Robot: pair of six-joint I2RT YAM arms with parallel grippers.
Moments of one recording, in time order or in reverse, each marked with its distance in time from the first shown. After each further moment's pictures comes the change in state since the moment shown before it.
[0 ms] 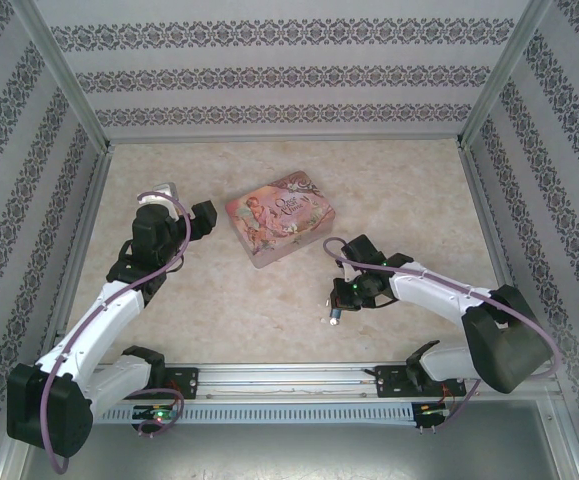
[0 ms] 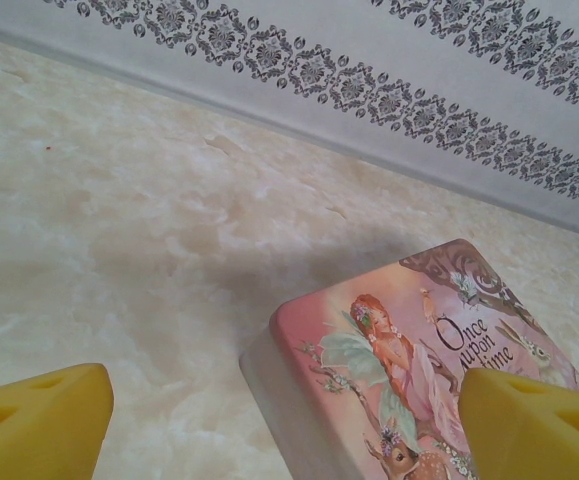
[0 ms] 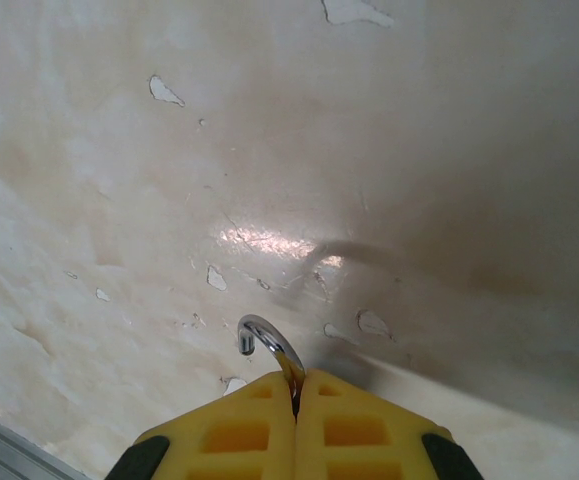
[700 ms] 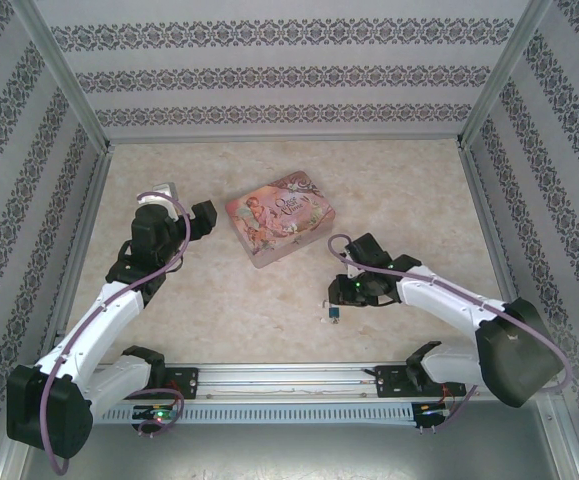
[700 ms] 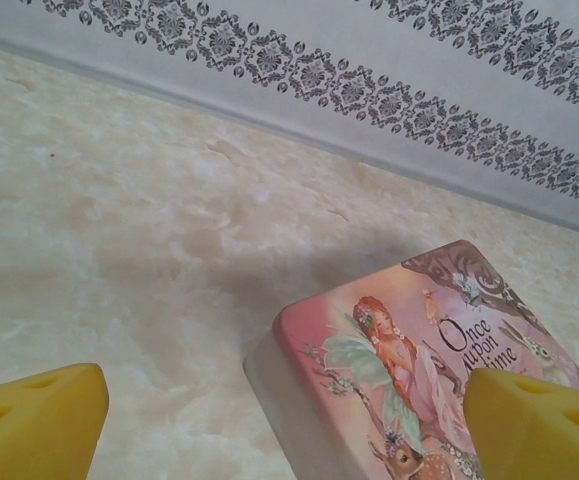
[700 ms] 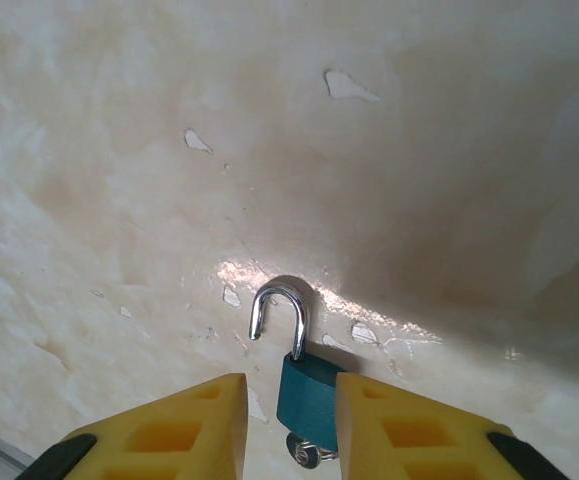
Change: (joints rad) left arm 0.006 -0.005 0.000 0.000 -0.004 0.018; right arm -0.003 -0.095 0.002 -0.008 0.066 -0.004
